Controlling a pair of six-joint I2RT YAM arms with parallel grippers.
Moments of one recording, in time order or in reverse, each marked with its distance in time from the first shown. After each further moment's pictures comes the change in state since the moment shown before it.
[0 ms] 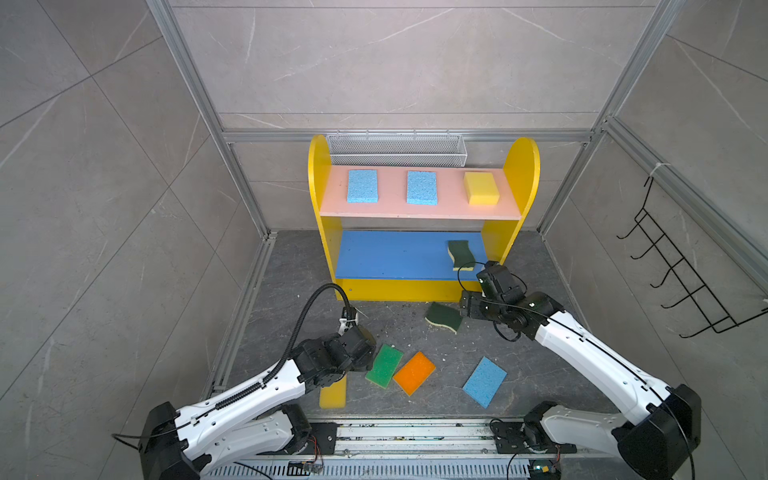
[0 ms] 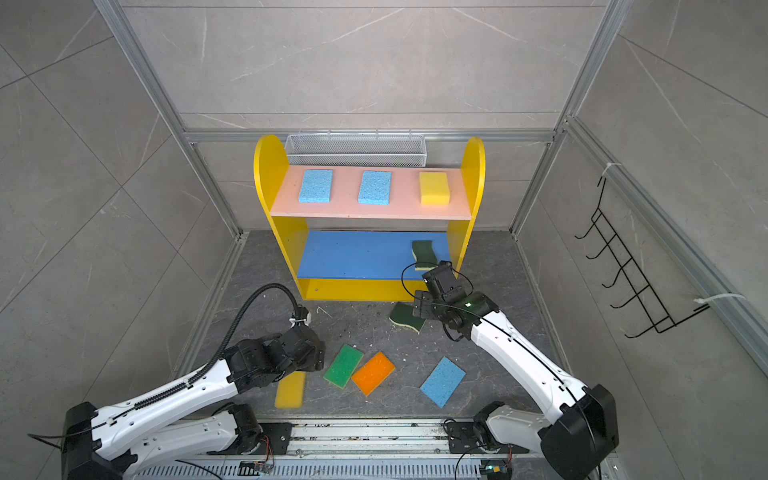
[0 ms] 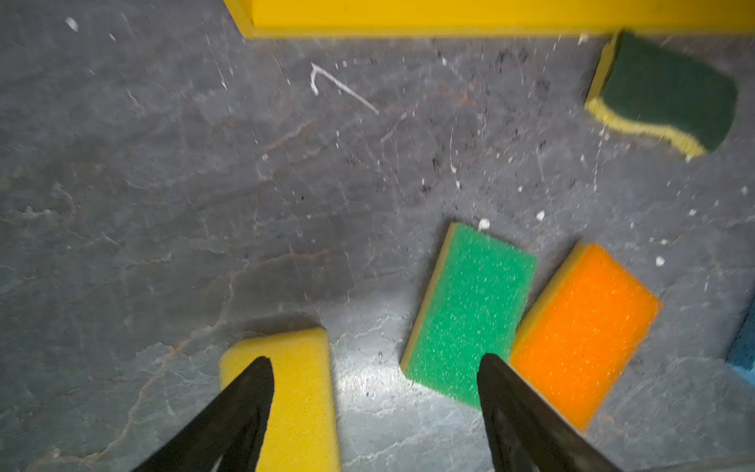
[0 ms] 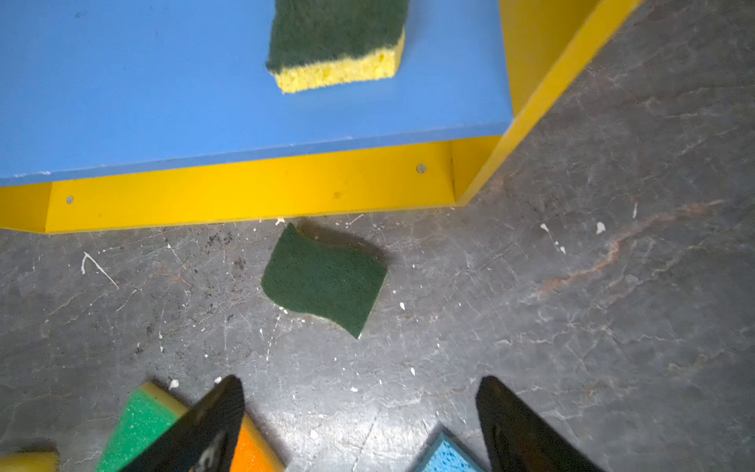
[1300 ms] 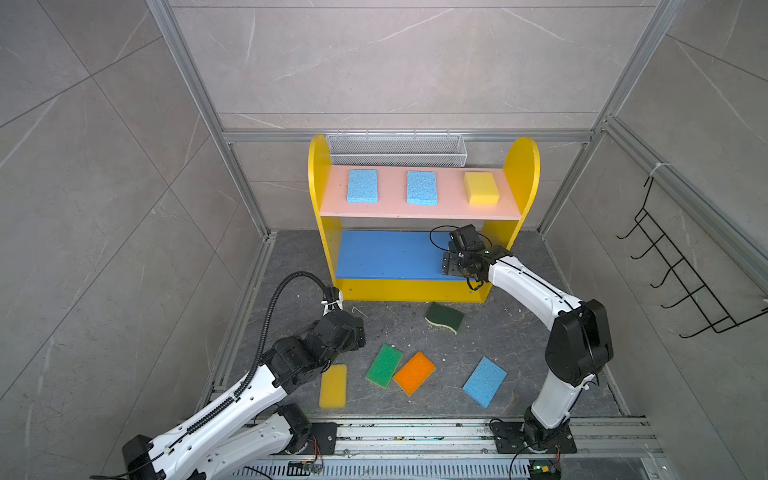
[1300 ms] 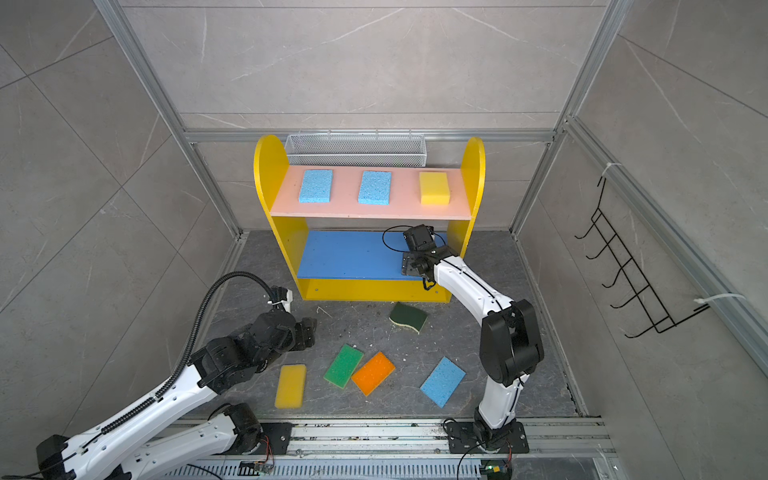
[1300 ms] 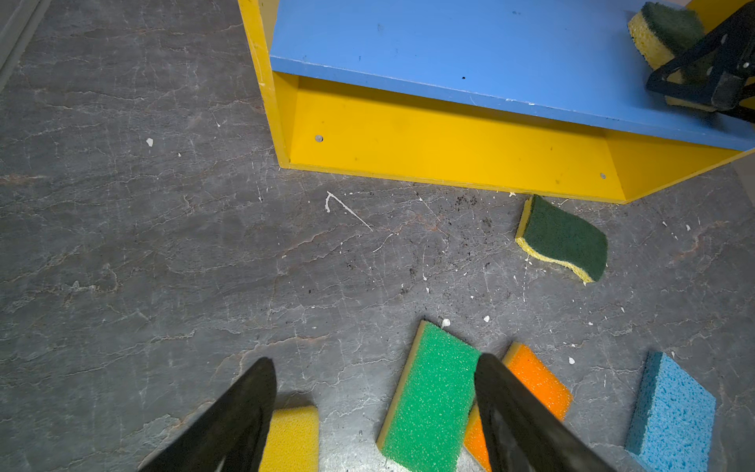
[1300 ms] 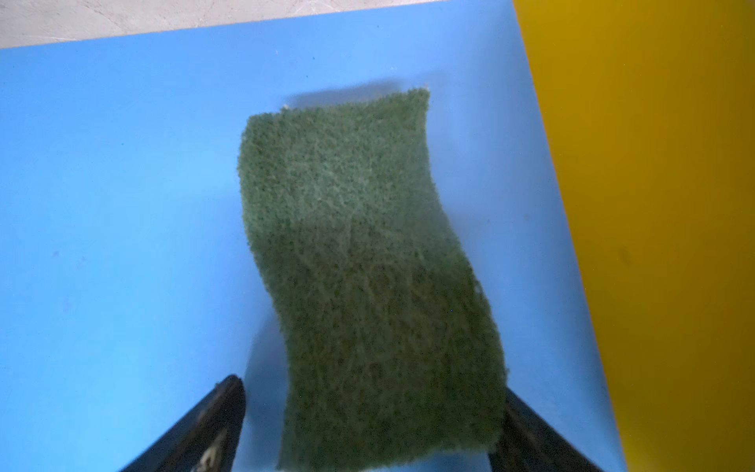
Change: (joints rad) left arm 0.142 -0.142 0.090 0.096 -0.067 0.085; right arm -0.100 0.600 0.488 0.103 0.099 -0.101
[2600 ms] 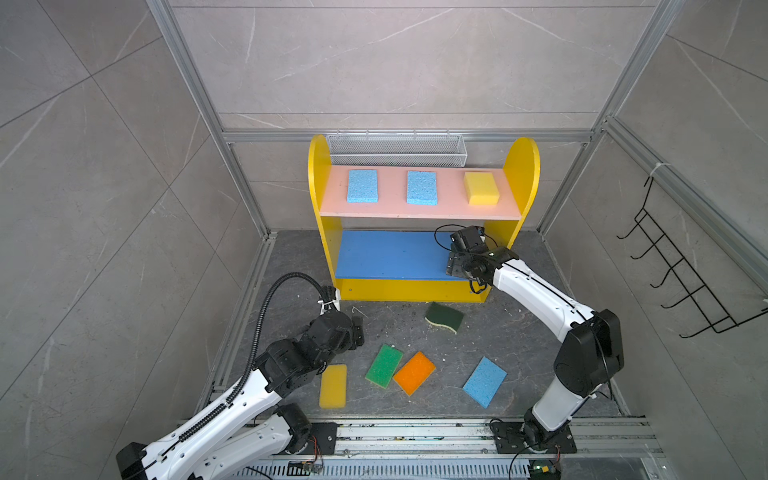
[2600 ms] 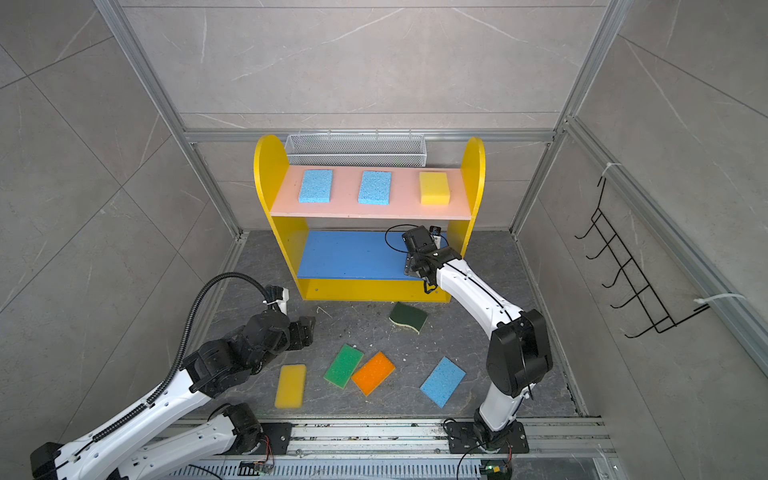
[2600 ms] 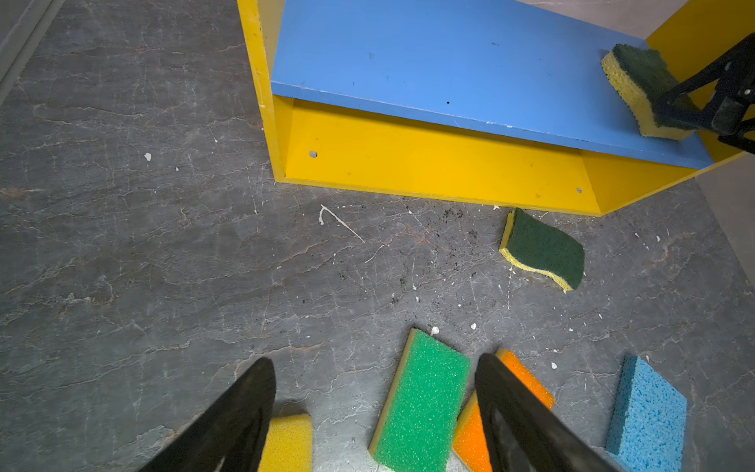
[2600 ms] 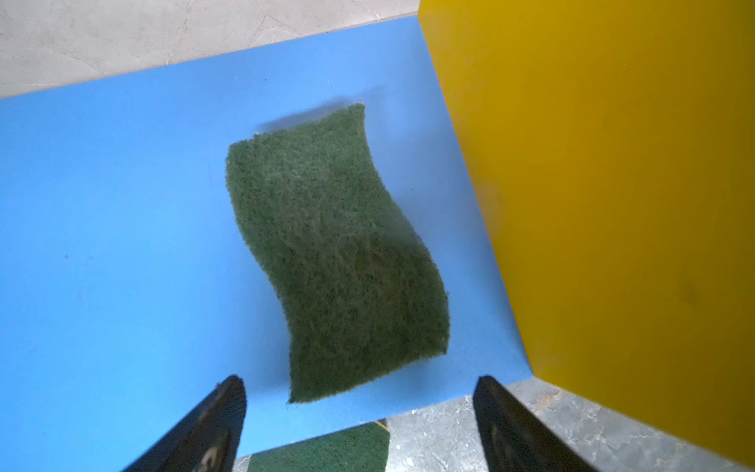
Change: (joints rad) left arm 0.000 -0.043 0.005 0.012 0.001 0.010; right arm 0.033 -0.078 -0.009 -0.095 0.111 0.116
